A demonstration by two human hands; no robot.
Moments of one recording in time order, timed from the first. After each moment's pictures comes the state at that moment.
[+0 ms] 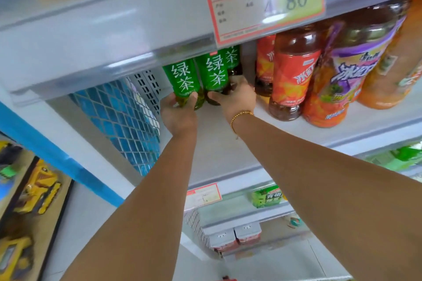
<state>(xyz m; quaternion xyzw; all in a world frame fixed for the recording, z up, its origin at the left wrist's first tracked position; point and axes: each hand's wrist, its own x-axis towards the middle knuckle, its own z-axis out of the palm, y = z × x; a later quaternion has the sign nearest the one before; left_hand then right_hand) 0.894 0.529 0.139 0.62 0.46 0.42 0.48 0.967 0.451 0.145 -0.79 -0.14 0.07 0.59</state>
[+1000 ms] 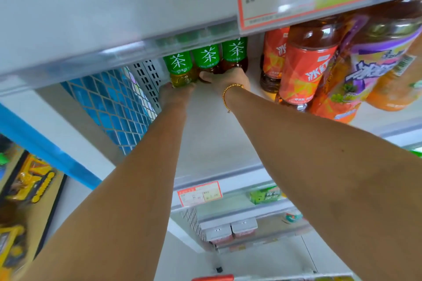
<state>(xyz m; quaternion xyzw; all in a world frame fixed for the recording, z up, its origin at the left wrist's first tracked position) 0.907 0.556 0.162 0.65 0.49 0.28 0.50 0.989 0.483 0.164 -0.81 -0.09 0.19 0.55</state>
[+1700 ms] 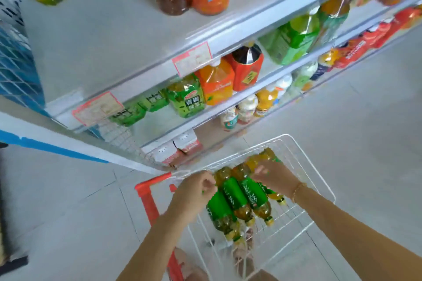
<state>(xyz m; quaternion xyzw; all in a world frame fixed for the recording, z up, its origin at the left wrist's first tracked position) 0.687 0.290 -0.026 0.88 0.17 -0.21 0.39 0.800 0.081 -0.059 -0.86 -0.05 0.43 0.26</state>
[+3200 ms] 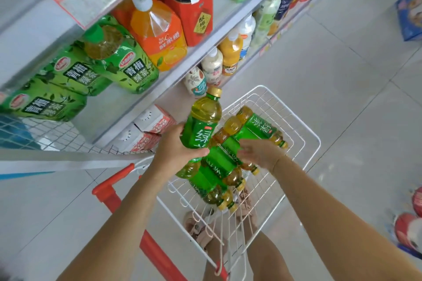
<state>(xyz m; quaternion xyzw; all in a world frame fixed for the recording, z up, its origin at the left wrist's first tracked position) 0.747 0.282 -0.051 0.85 0.15 -0.24 0.44 0.766 0.064 -0.126 -0.55 0.39 0.45 0.59</state>
